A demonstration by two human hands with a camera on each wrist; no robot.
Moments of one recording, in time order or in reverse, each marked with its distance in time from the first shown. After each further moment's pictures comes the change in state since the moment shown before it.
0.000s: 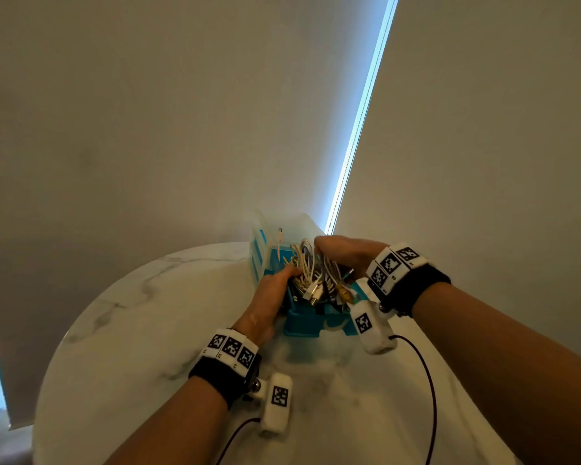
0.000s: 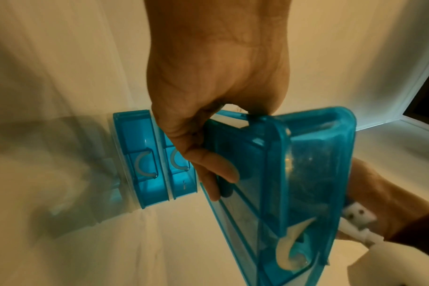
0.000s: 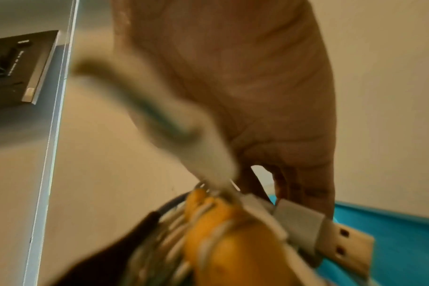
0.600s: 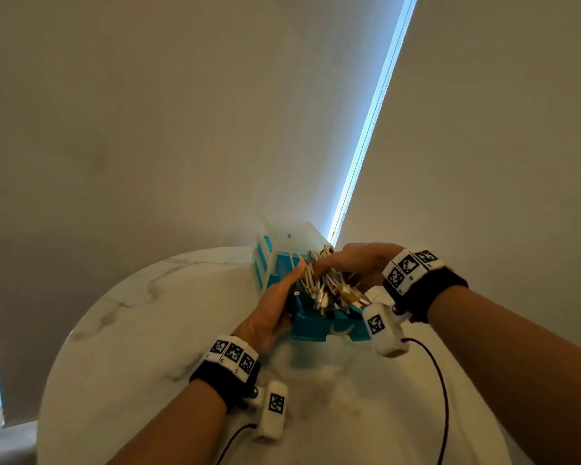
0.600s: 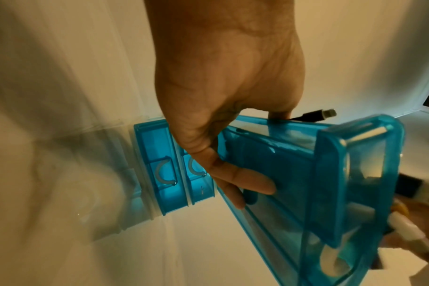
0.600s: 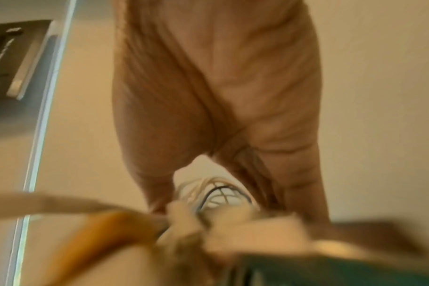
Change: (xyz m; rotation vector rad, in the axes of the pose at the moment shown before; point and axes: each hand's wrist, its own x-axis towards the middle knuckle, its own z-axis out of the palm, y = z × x) left_hand -0.013 0.006 -0.002 -0.024 -0.182 -0.004; right_hand 0.017 0.010 -0.019 0.033 -0.152 0.128
